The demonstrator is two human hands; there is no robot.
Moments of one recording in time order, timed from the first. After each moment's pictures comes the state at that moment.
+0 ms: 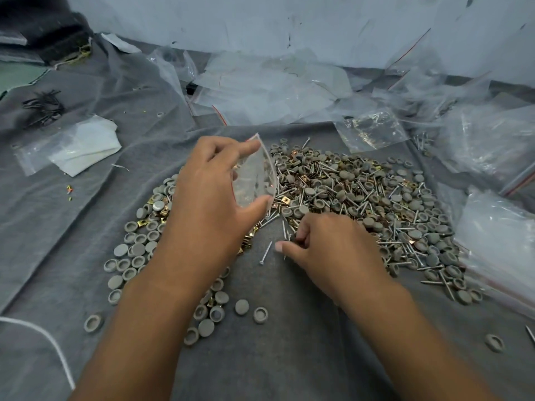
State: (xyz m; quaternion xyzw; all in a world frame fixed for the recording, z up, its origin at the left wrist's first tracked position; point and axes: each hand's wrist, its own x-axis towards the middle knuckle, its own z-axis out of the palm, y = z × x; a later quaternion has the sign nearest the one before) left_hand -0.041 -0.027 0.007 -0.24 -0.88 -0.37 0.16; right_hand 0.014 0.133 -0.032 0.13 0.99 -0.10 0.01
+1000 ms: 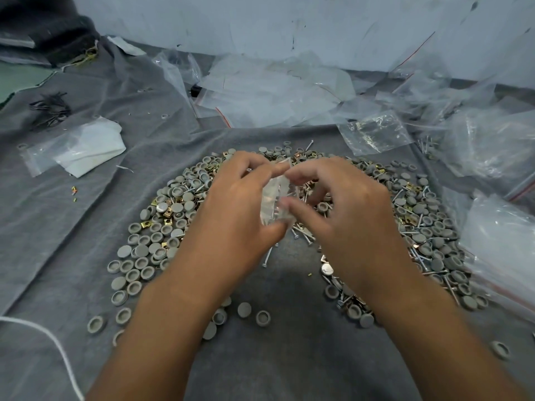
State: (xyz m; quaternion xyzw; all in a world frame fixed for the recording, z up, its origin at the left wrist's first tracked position) left_hand -0.037 -0.016 -0.002 -0.29 -0.89 -0.34 0.11; right_hand 0.012 0.141 -0.001 -0.08 0.91 -0.30 -0.29
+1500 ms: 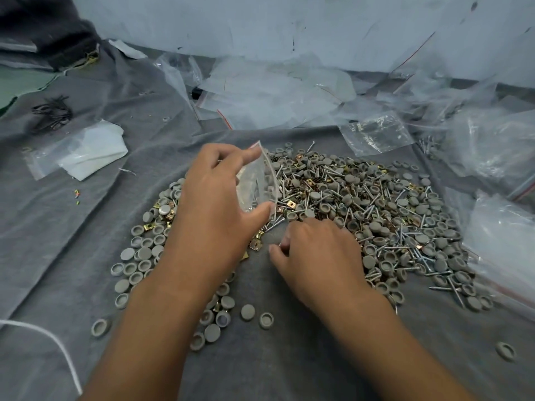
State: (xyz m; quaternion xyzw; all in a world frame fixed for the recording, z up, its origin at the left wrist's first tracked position) left_hand -0.044 -0.030 0.003 -0.22 -0.89 -0.37 0.16; right_hand 0.007 0.106 -0.040 0.11 0.99 -0.05 -0.03
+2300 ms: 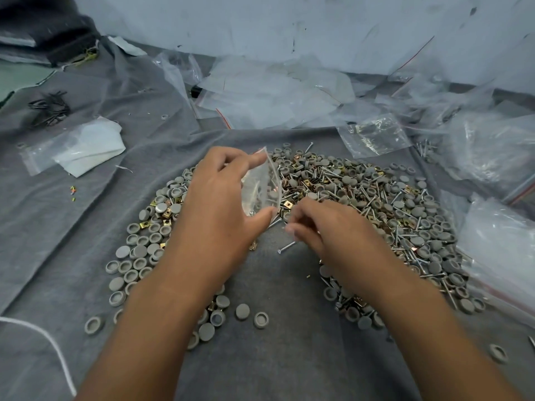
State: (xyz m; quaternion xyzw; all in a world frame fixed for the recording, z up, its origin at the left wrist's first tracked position) left_hand -0.043 -0.027 0.001 -0.23 -0.90 -0.35 0.14; right_hand 0.006 0.157 -0.024 -0.06 0.98 -0.21 -0.04
